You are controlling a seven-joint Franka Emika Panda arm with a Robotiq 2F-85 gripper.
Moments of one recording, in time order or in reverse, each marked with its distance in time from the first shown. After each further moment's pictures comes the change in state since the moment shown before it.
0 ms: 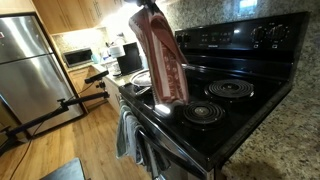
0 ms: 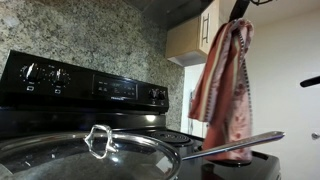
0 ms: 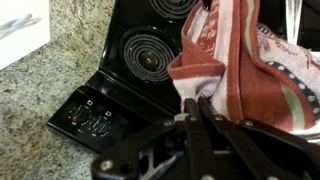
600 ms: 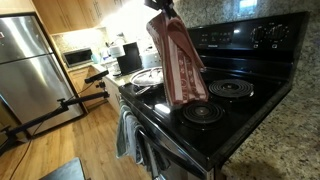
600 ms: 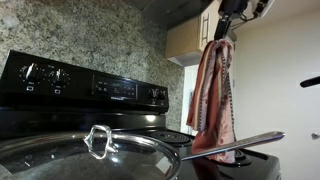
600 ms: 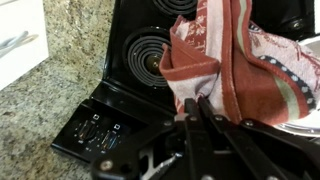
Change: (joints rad) arm -0.036 0.157 -0.023 0.123 0.042 -0.001 0.027
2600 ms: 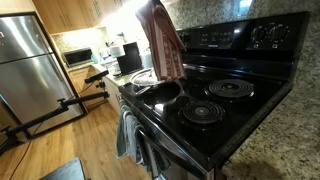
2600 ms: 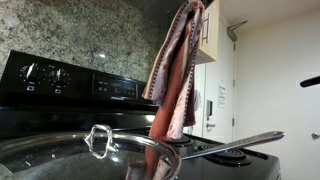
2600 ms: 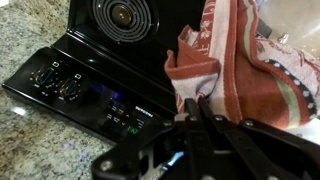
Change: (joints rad) arm 0.087 0.175 0.076 0.358 0.013 -0.142 -0.012
